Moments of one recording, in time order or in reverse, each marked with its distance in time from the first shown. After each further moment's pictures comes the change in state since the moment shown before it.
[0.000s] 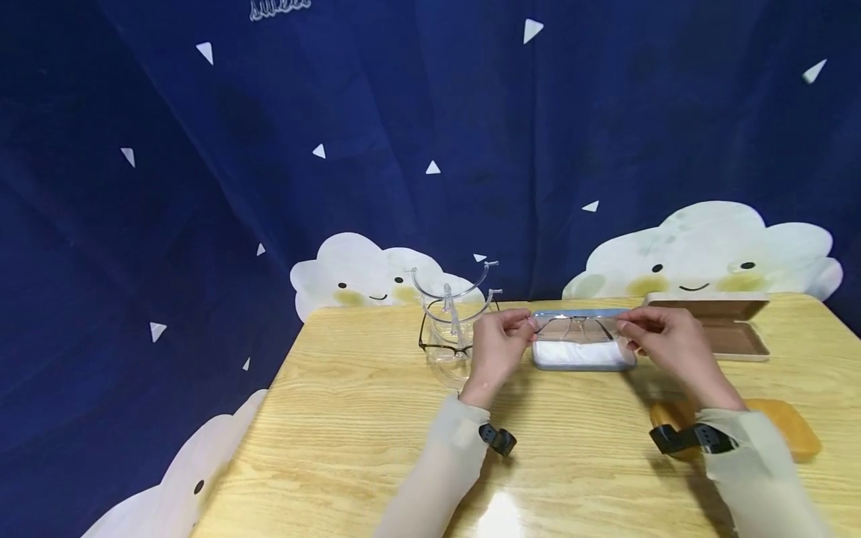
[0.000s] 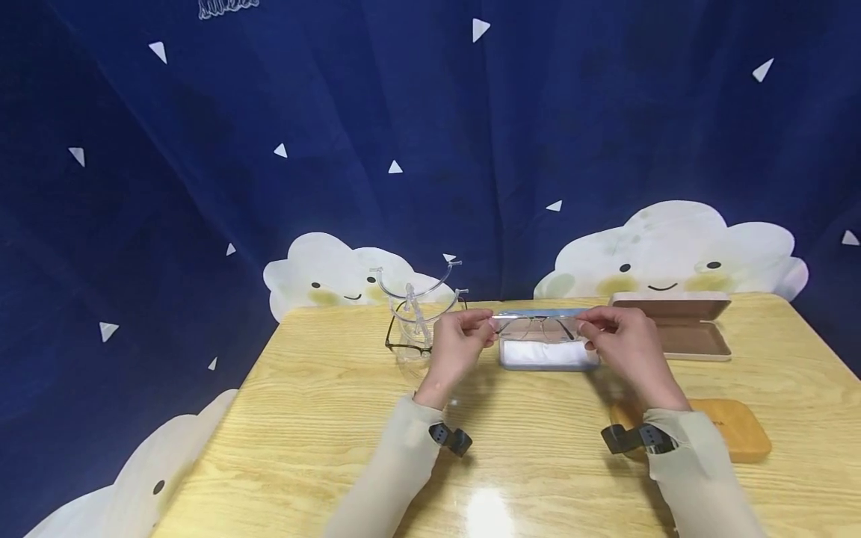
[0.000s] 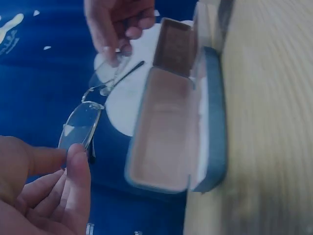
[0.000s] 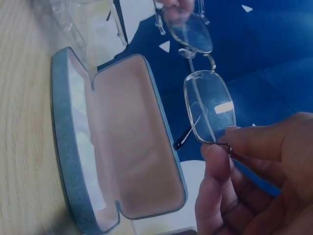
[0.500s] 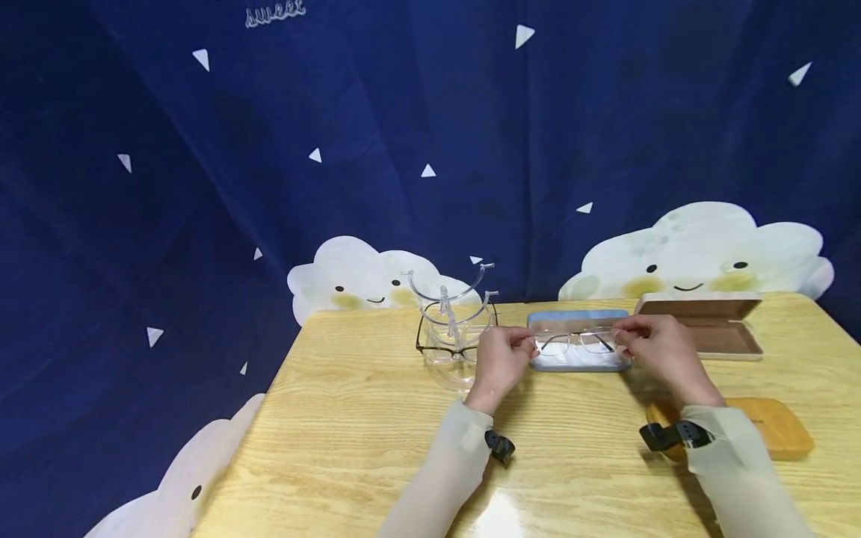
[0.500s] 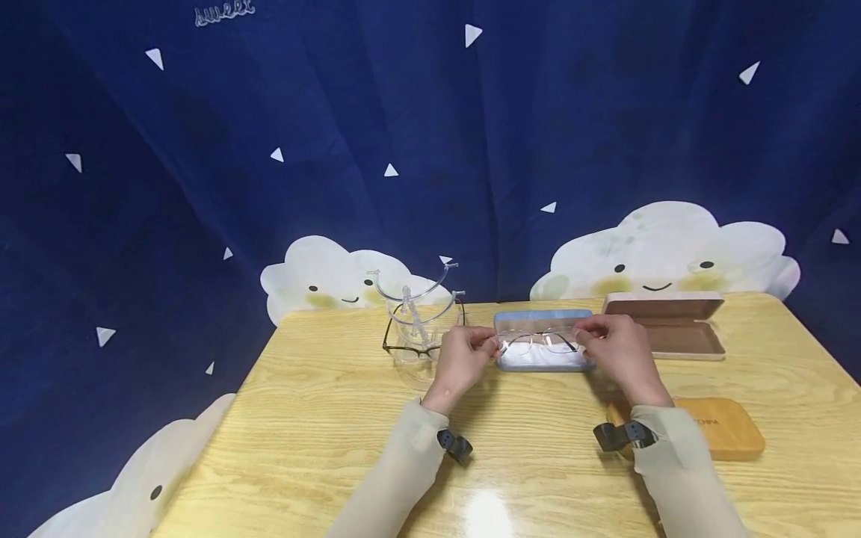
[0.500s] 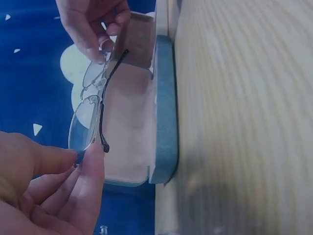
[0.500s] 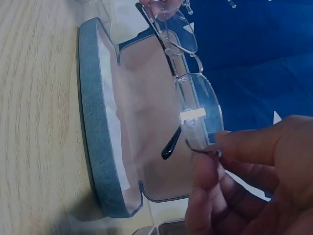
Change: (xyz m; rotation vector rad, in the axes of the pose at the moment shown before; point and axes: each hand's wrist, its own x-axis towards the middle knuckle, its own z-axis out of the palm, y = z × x) left_hand -0.002 -0.024 0.013 0.276 -0.034 0.022; right_hand 0.006 0.019 0.010 -0.059 -0.055 0.088
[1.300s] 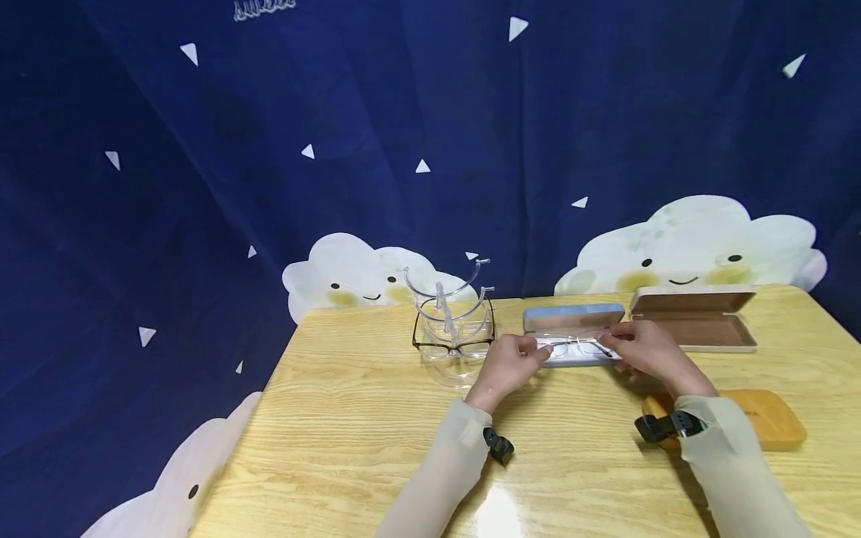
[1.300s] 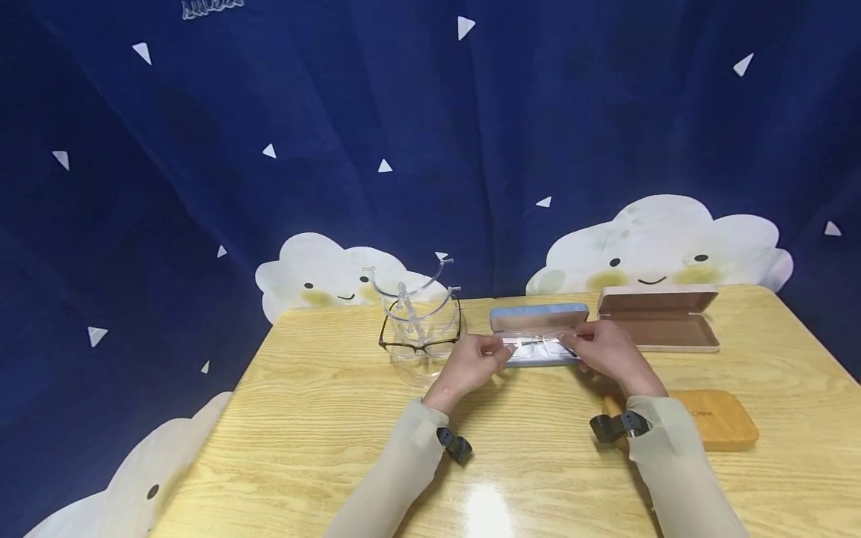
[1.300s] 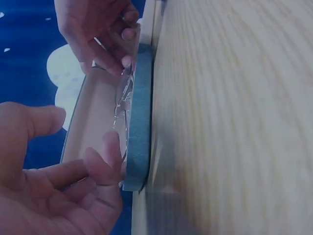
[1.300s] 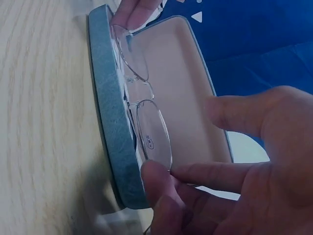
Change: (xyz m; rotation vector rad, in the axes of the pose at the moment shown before) left_hand -0.006 -0.010 0.012 0.062 -0.253 -0.108; right_hand 0.007 0.012 0.005 0.013 -0.297 0.174
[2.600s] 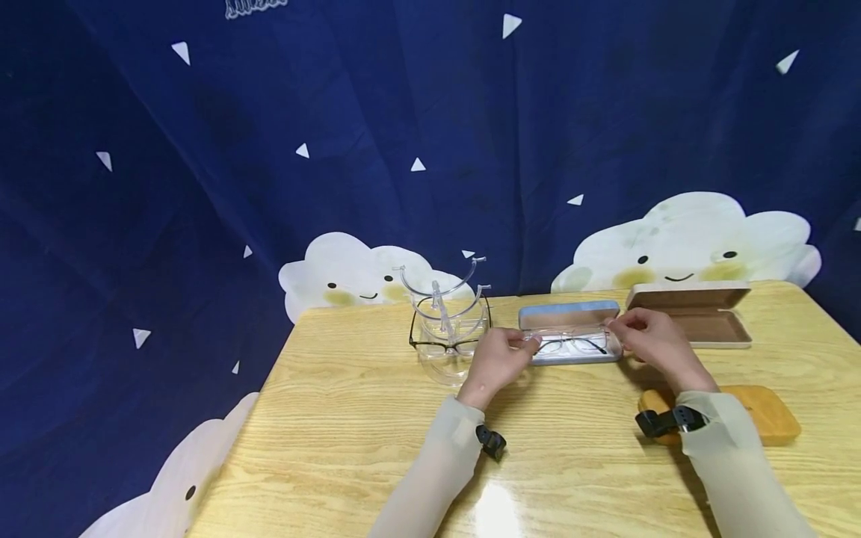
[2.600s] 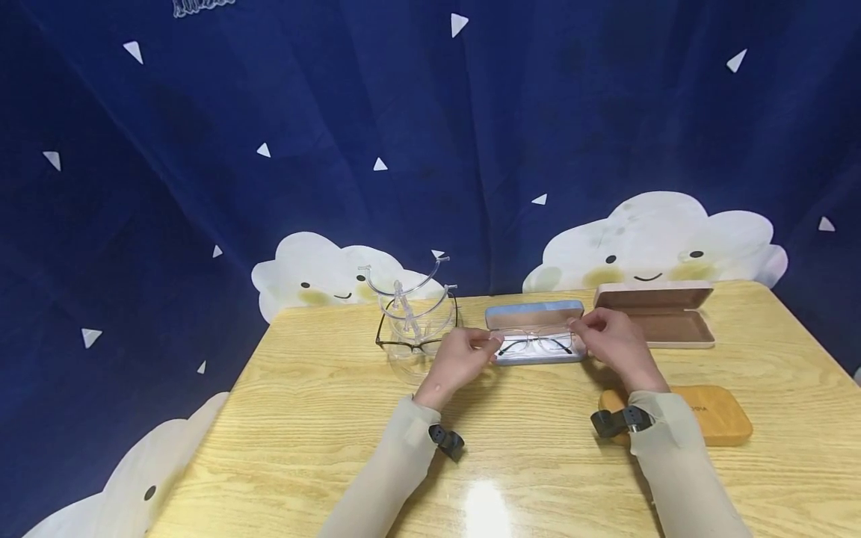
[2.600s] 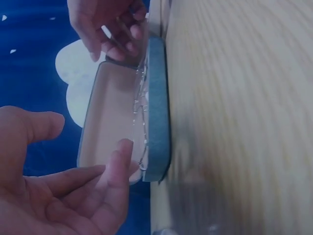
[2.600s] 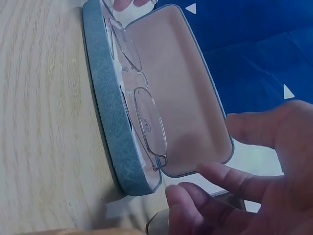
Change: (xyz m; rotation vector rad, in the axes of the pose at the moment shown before) left_hand -0.002 0.005 -0.010 -0.003 0.072 -0.053; right_hand -0.001 0.009 -0.008 0.015 0.172 -0.040
